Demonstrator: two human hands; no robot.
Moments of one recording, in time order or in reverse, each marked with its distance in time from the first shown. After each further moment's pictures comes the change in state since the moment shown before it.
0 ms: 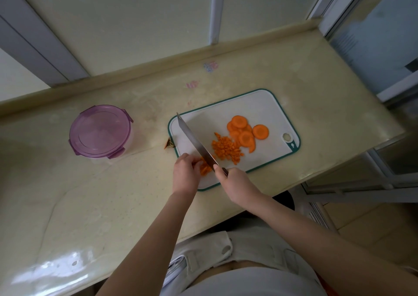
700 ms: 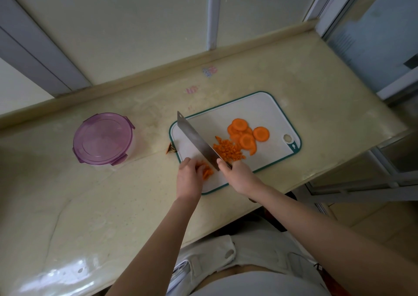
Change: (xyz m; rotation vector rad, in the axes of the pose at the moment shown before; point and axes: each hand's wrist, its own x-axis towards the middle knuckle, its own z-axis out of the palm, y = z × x) left_hand -0.005 0.003 0.000 0.000 -0.016 0.037; right_hand 0.023 0.003 -0.010 0.023 0.033 -0.016
